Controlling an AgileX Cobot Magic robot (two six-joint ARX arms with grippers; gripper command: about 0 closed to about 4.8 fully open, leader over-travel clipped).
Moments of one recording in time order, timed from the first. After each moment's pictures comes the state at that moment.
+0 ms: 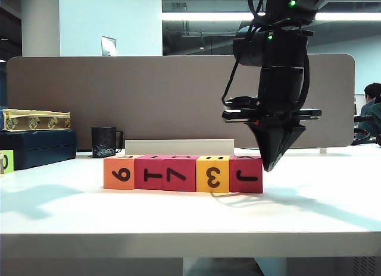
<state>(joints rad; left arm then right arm) -0.47 1.38 1.77 -1.05 0.22 0.12 0.47 1.93 1.48 -0.83 0.04 0.05</state>
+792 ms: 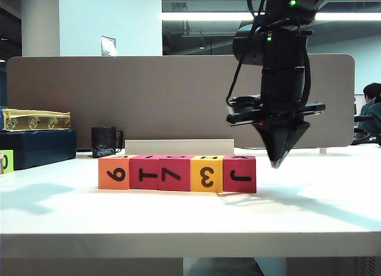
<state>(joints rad) -0.47 1.38 1.77 -1.04 0.09 0.13 0.46 1.92 1.48 -0.82 0.15 0.05</state>
